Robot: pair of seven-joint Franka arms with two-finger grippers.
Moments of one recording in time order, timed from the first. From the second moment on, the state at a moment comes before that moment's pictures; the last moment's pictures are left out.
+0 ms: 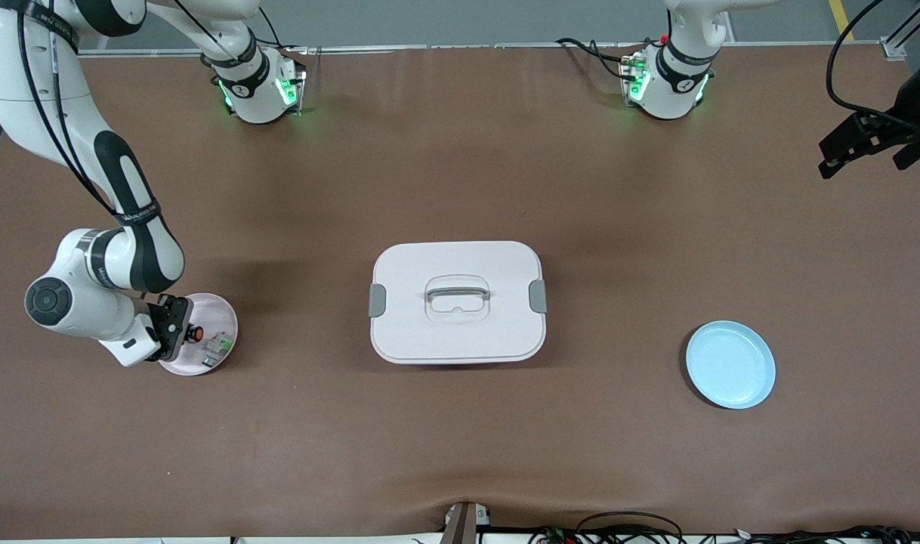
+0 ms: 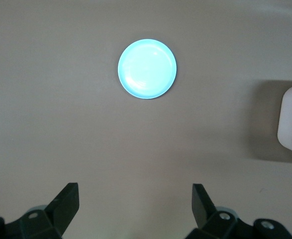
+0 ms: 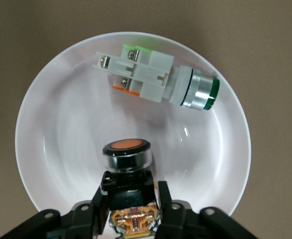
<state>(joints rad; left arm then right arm) 0.07 -0.11 -0.14 -1.60 0.05 1.55 -0.14 -0.13 0.63 -0.01 -1.79 -0.06 2.35 -1.48</state>
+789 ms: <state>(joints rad) 0.08 -0.11 -0.15 -1.58 0.05 1.46 -0.14 -0.13 0.63 -0.01 -1.73 -0.05 2.30 -1.46</state>
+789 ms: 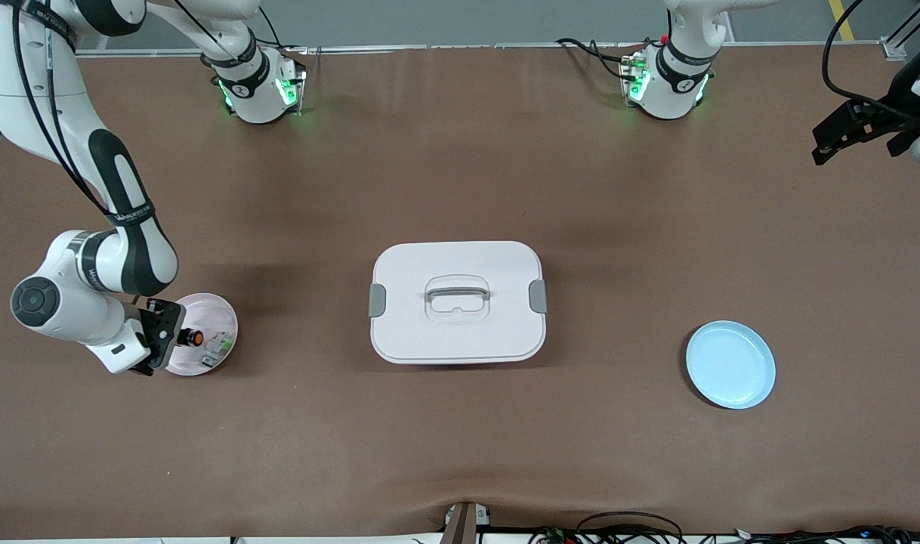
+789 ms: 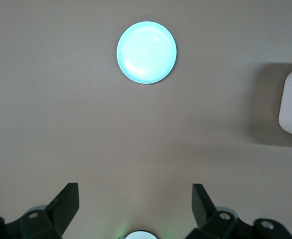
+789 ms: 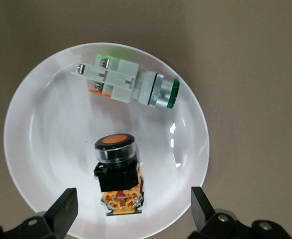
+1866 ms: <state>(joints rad) 0.08 -0.10 -0.15 -1.57 -0.01 1.48 -0.14 -0.12 0.61 0.00 -1.67 -0.02 2.17 -0.56</state>
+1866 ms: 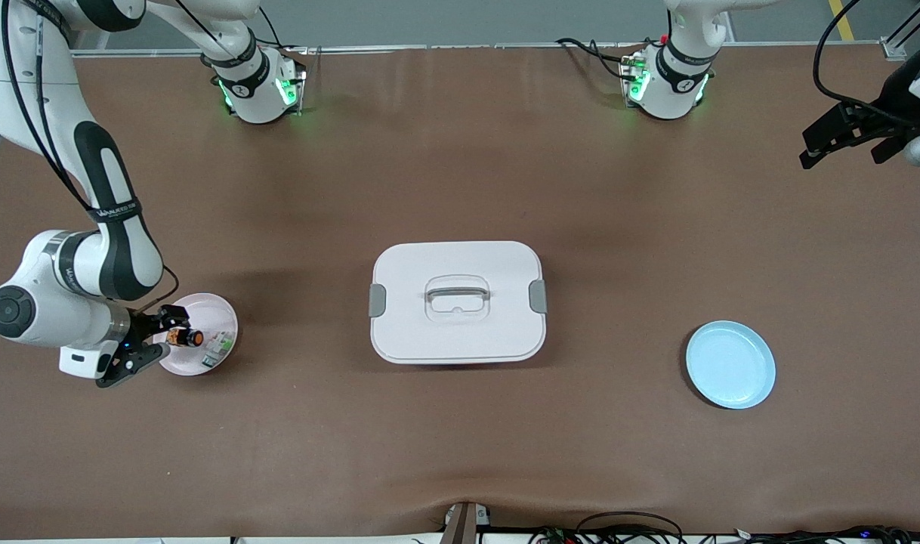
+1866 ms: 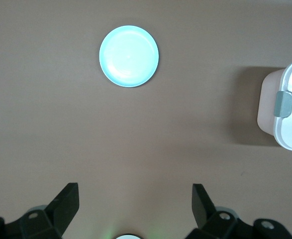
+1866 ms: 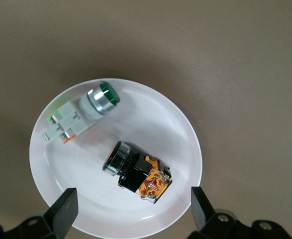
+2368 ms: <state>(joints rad) 0.08 -0.10 -0.15 -1.57 0.01 1.47 -0.14 -0.13 0.61 -0.01 -1.67 -0.02 2.21 -0.18</state>
